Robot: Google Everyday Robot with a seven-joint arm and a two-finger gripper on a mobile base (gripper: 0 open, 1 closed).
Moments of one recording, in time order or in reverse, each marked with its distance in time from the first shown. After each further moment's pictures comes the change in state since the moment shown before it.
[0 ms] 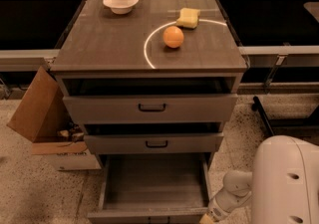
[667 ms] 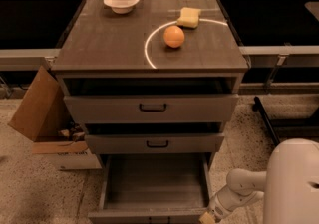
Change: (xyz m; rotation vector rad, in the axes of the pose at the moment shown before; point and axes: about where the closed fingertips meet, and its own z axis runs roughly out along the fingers) arm -0.011 0.016 -0.023 -0.017 -0.057 -0.049
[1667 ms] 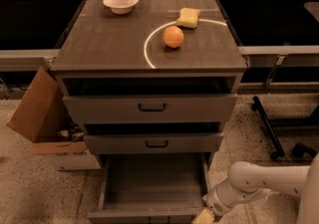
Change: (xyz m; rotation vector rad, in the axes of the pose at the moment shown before) arm -0.045 0.075 -0.075 0.043 -0.065 -0.083
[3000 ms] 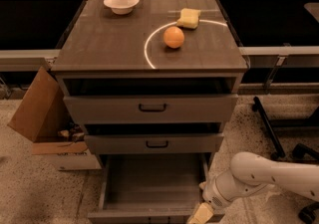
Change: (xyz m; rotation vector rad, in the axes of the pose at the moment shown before) arm -0.050 0.050 -0.056 -0.023 -0.076 -0.101
